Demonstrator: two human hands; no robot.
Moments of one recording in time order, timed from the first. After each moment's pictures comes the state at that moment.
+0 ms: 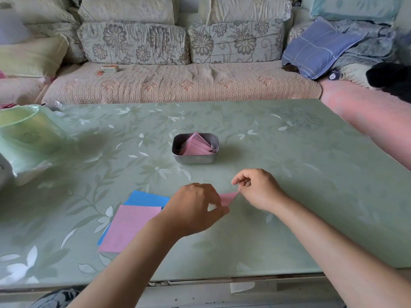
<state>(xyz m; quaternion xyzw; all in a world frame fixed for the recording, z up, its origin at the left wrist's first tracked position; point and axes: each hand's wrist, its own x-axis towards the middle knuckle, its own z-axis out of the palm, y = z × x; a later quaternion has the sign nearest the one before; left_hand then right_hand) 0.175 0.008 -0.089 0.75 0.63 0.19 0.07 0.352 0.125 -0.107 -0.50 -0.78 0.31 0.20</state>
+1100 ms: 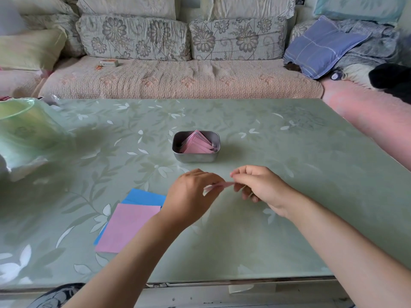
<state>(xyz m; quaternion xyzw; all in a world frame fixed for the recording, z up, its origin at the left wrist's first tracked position) 0.173 0.023 -0.093 0.69 0.62 0.36 0.03 0.347 0.112 -0.075 -0.47 -0.65 0.56 0.22</state>
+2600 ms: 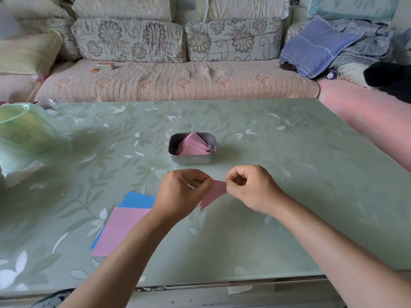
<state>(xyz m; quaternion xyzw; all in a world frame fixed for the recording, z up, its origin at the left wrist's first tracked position) 0.167 0.021 -0.083 0.58 0.65 0.46 0.17 0.347 0.111 -0.088 -0.40 -0.79 0.36 0.28</state>
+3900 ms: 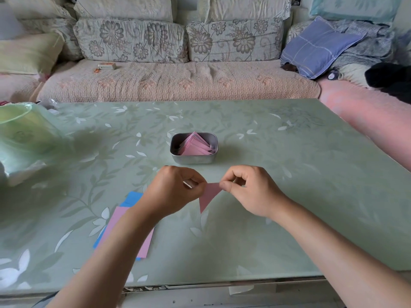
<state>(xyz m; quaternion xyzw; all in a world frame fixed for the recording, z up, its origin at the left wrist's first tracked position) 0.140 0.017 -0.073 0.65 0.66 0.37 0.13 0.344 0.103 -0.082 -0.35 -0.83 0.32 0.29</state>
